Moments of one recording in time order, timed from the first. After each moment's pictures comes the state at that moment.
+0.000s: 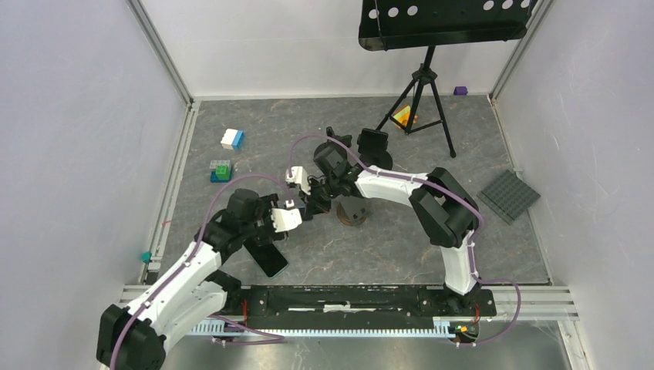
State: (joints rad) left arm -0.45 0.82 0.44 -0.41 0.17 0.93; right arm 0.83 2.02 1.37 -0.25 -0.62 -0.47
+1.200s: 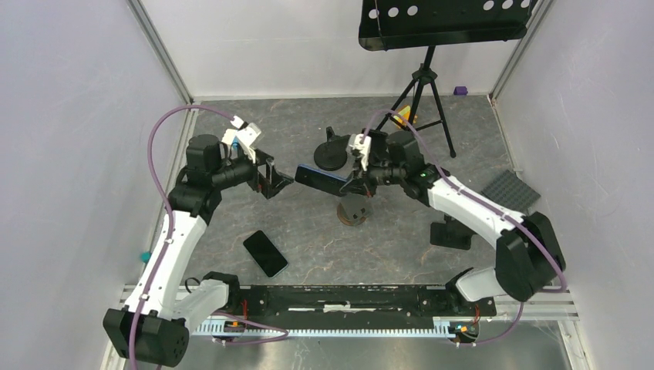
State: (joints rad) left arm -0.15 0.97 0.97 -0.48 0.70 0.23; right arm 0.59 1.45 1.00 -0.09 -0.74 -0.24
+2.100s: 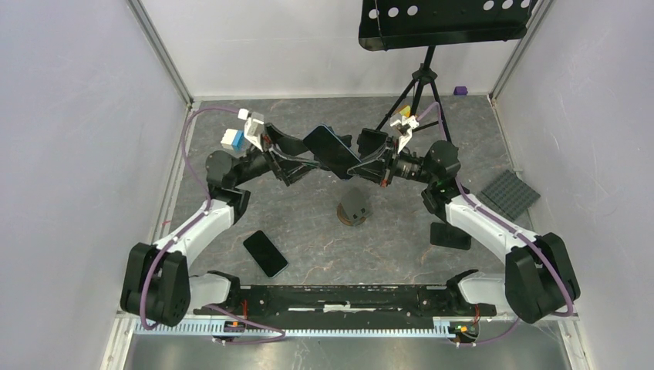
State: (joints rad) left arm -0.26 1.22 0.67 0.97 0.91 -0.75; right arm 0.42 1.28 0.74 0.69 -0.89 0.53
